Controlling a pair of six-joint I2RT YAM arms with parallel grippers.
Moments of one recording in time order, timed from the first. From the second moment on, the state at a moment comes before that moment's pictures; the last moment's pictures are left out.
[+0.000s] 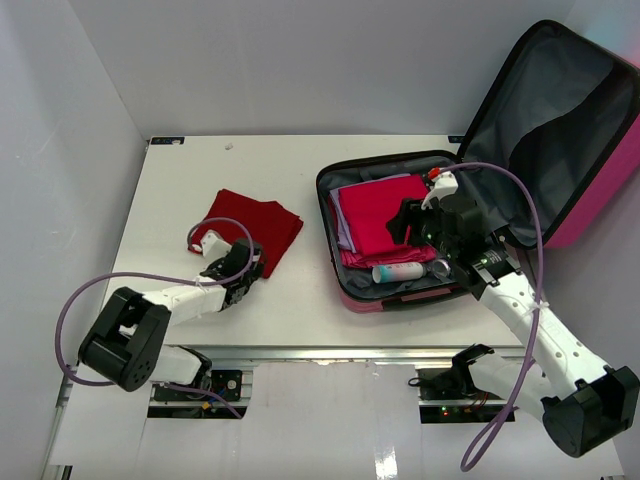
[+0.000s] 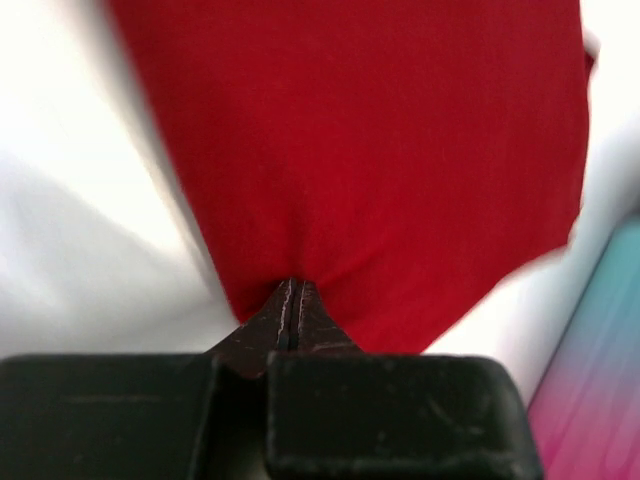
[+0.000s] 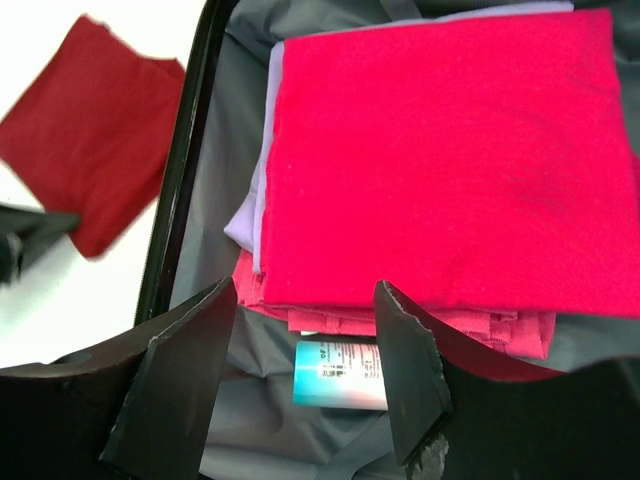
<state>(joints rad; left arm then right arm) -0.47 1.36 0.48 0.05 -0.50 -1.22 0.48 0.98 0.87 -0.30 -0.01 0.28</state>
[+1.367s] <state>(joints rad) -0.09 0.80 0.40 0.26 -0.08 -0.79 0.94 2.29 1.92 -0.56 0.46 0.68</state>
